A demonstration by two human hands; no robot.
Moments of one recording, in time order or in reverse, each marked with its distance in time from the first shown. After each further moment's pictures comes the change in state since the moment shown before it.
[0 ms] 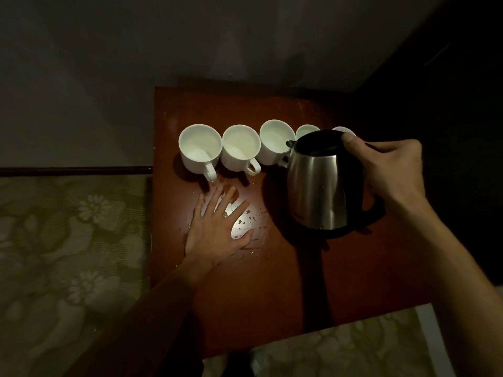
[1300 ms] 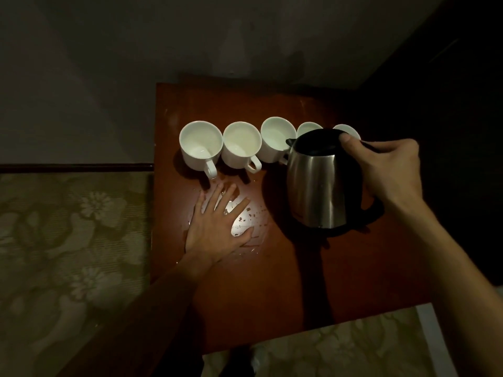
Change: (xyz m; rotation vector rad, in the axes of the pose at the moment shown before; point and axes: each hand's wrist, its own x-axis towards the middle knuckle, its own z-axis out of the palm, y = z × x) left_hand 0.000 0.001 -0.001 0.003 -0.024 -0.011; right_hand -0.006 0.000 0.003 -0.042 -0.016 0.025
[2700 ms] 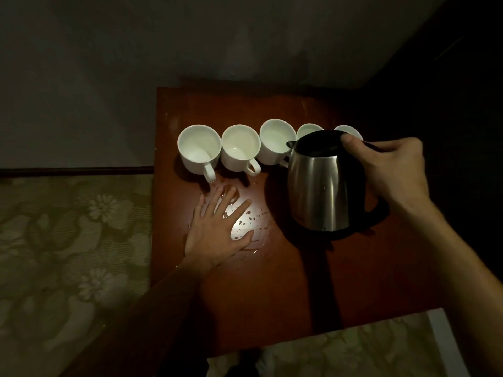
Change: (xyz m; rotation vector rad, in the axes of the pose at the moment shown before) left_hand 0.000 0.001 -0.001 0.001 -0.008 -0.008; right_hand 0.014 0.004 -0.005 0.009 0.002 0.023
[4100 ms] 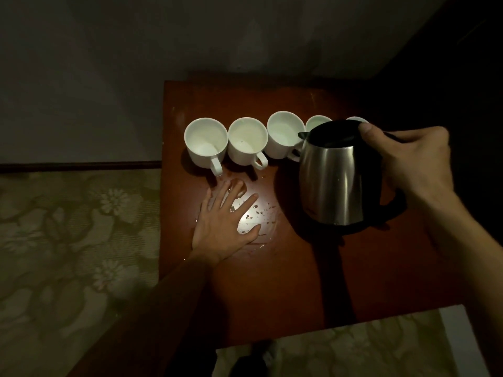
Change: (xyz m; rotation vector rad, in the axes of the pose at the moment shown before) left_hand 0.001 0.000 -0.002 0.012 -0.035 -0.010; right_hand -0.011 -0.010 -0.007 -0.012 -0.025 -0.062
